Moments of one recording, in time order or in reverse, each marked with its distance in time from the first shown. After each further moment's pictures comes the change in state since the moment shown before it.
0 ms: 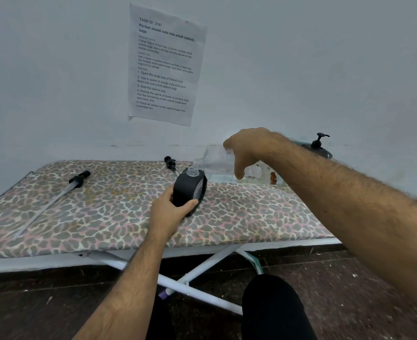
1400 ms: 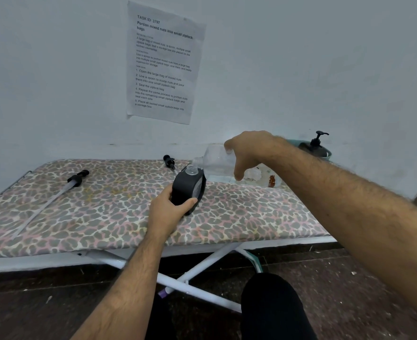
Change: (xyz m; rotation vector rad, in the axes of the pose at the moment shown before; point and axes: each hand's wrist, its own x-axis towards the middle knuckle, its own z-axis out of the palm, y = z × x) left_hand -0.001 0.003 0.000 -0.008 0.002 -0.002; right_hand 0.008 0.007 0.016 0.068 0.039 0.002
